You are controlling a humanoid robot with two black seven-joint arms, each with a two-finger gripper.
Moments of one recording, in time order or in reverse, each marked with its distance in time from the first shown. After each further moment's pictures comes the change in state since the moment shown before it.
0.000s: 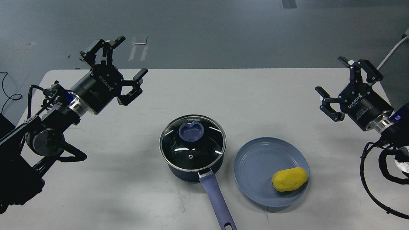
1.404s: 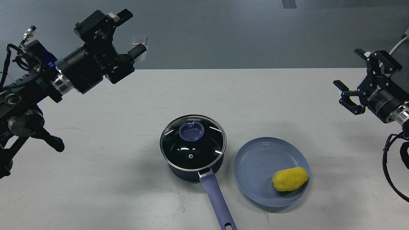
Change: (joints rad) left arm -0.115 0.179 0.001 -0.260 0.546 0.000 -0.122; right arm 0.071 -0.090 -0.086 -0.033 -0.004 0.000 0.000
